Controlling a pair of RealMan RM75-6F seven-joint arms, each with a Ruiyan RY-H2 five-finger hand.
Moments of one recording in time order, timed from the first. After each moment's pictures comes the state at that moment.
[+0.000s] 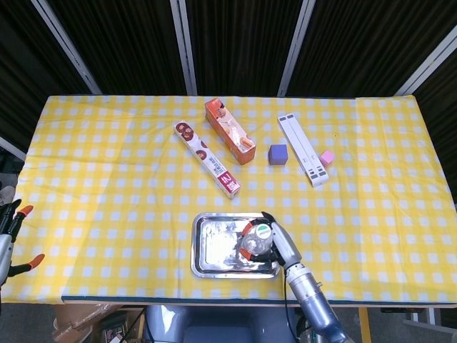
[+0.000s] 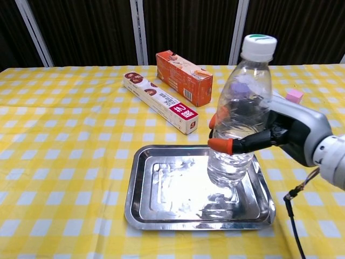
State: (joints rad) left arm -0.04 -1.06 -0.04 -1.74 1.44 1.48 0.10; right arm 0.40 -1.64 0.21 -1.88 -1.17 1.09 0.16
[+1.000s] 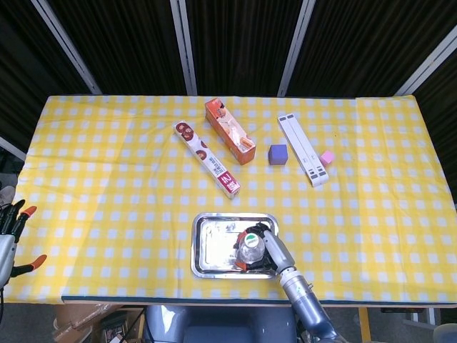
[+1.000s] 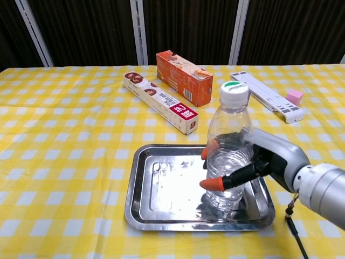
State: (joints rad) left arm -0.05 -1.06 -0.03 -1.74 1.45 1.48 0.12; right arm 0.43 -1.70 0.16 -1.76 -1.10 1.00 0.15
